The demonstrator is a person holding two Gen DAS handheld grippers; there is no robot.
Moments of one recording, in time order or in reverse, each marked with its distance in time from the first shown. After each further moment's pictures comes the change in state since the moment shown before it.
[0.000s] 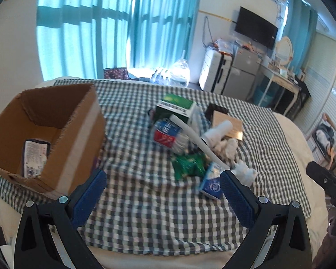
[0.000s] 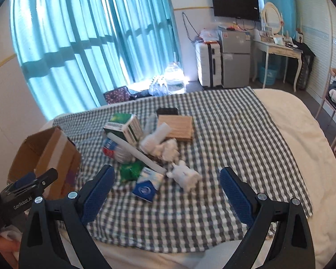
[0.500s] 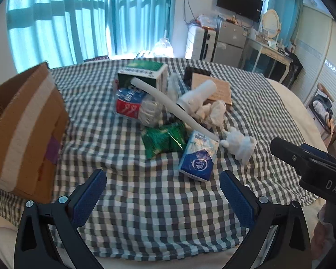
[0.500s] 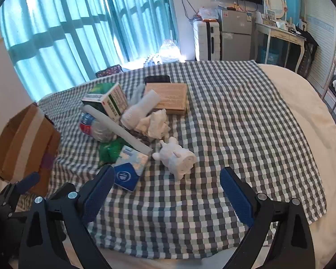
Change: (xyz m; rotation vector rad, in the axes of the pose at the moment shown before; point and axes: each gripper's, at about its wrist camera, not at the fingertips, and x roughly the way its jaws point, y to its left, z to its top) left arm 0.067 -0.054 -0.040 0.106 0.111 -0.045; right arm 0.082 -0.015 -0.026 -0.004 0.134 -0.023
